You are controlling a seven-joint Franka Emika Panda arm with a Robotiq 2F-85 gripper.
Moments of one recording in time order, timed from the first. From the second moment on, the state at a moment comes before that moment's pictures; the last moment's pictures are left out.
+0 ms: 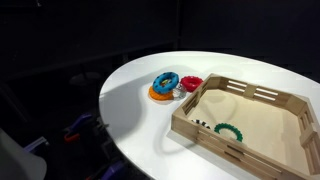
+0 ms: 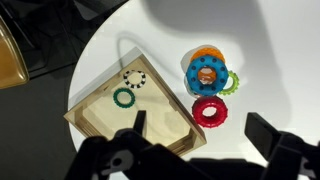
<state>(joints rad) -0.17 -0.57 0.04 -2.30 -0.09 1.76 0.35</state>
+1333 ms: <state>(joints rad) -0.26 -0.33 -0.10 -2.30 -0.09 2.00 0.41</state>
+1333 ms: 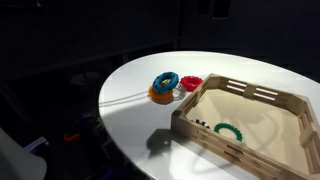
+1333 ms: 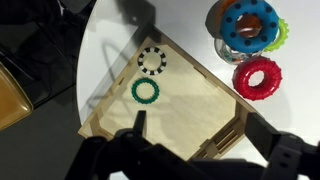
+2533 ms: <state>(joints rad) -0.28 -0.10 -0.21 -2.29 -0.10 2.14 0.39</state>
